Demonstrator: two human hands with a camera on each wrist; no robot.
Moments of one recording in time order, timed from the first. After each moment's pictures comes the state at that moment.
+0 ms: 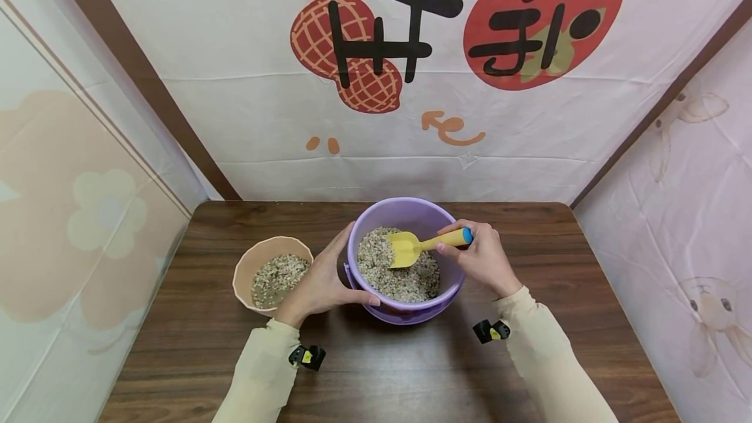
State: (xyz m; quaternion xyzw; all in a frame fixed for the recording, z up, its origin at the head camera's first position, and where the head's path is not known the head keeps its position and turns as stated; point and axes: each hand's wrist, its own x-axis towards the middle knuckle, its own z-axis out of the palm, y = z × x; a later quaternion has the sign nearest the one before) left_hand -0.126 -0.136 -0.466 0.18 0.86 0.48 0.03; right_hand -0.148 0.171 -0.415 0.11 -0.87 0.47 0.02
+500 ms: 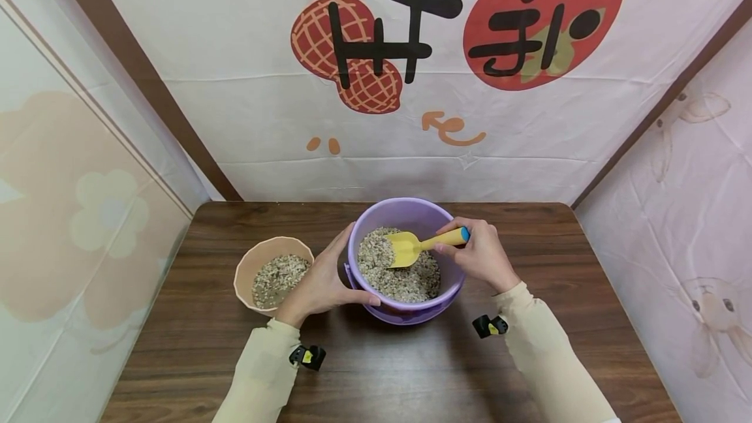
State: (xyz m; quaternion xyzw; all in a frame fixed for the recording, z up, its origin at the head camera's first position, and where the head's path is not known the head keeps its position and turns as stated) left_hand -0.125 -0.137 -0.464 0.17 0.86 0.47 0.04; right_hand -0.151 0.169 -0.409 0.11 -0.89 0.45 0.00
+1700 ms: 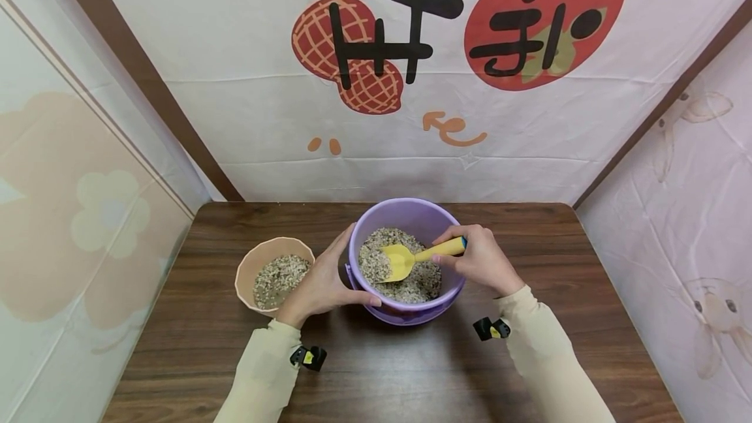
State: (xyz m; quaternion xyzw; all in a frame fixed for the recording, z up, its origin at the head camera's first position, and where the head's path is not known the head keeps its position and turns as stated) left_hand -0.125 -0.137 -0.464 0.17 0.86 0.47 0.04; right_hand -0.147 0.169 -0.409 0.16 -0.89 0.43 -0.03
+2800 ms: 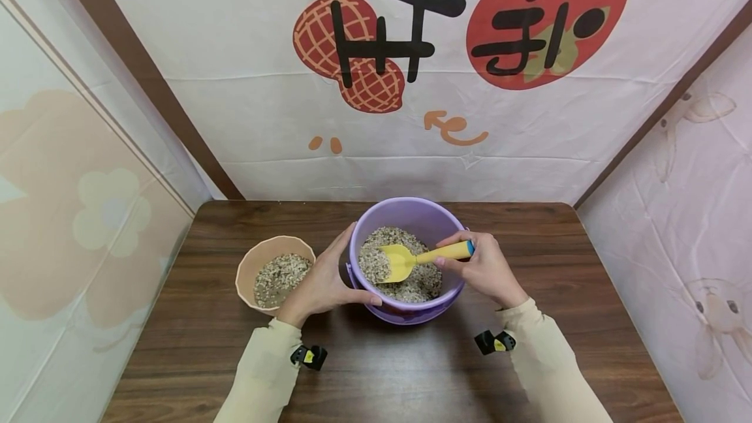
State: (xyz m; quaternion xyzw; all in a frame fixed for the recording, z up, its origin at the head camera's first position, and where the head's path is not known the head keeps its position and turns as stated) left_hand -0.125 -0.137 -0.466 0.18 0.86 0.48 0.03; right_hand -0.133 0.171 -0.418 0.12 -0.82 0.55 -0.05
